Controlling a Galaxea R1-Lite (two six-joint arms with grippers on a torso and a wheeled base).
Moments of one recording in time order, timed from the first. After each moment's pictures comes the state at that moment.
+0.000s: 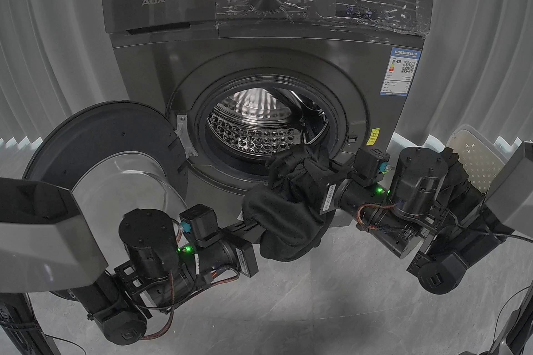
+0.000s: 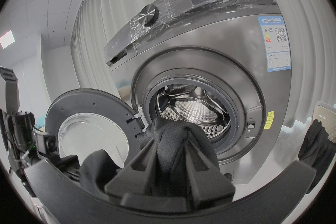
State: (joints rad) left arm -0.70 2.02 -0.40 -1.55 -0.04 -0.26; right arm 0.70 1.98 -0.73 -1.29 -0.17 0.14
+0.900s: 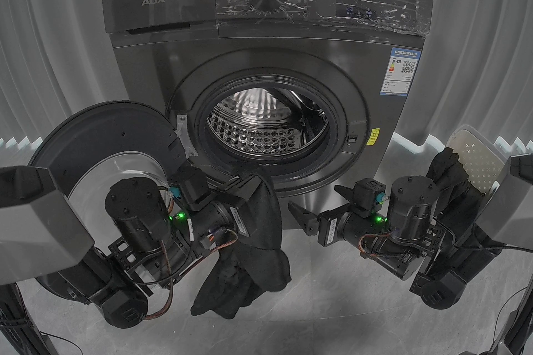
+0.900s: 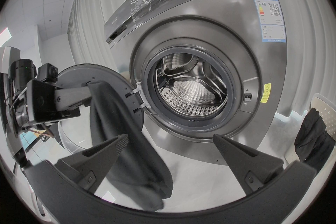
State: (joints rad) left arm -0.67 1.97 -0.52 -1.55 0.03 -0.25; right arm 0.71 2.01 -0.60 -1.29 -0.16 0.14
